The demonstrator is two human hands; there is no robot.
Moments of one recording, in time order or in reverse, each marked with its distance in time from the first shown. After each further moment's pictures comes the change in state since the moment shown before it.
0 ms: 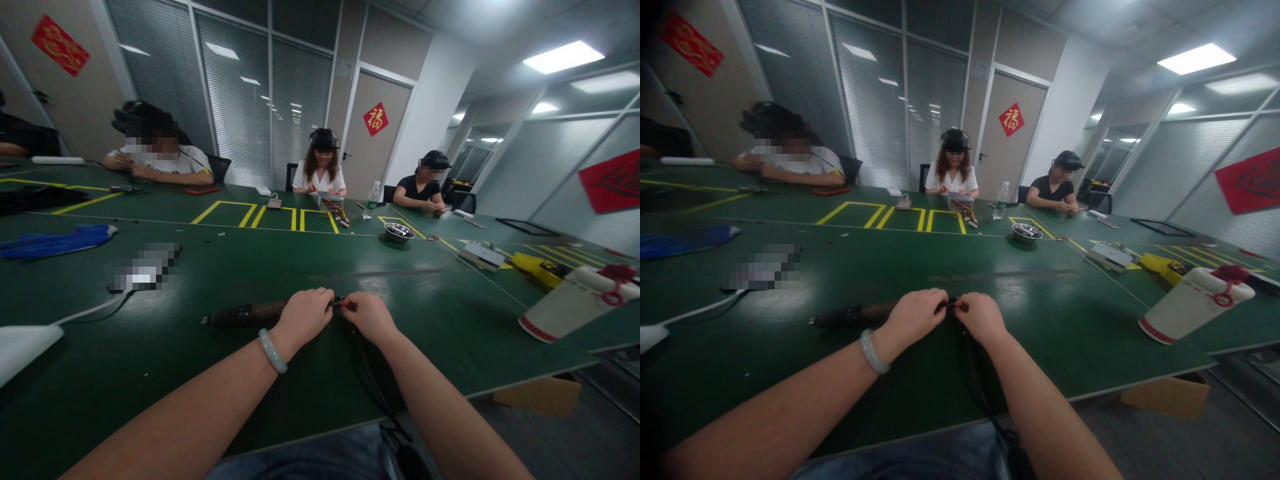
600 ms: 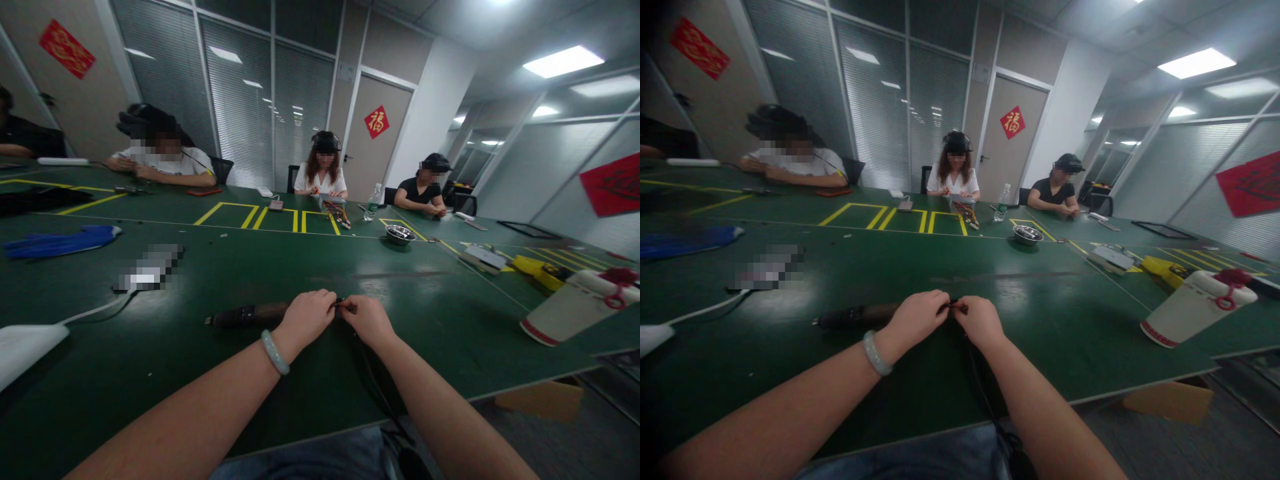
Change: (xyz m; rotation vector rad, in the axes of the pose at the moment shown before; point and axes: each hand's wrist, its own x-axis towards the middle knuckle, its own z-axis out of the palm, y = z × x) left_hand 0.001 0.000 0.000 -0.020 0.003 0.004; right_hand -0.001 -0.003 0.010 0.122 0.018 0.042
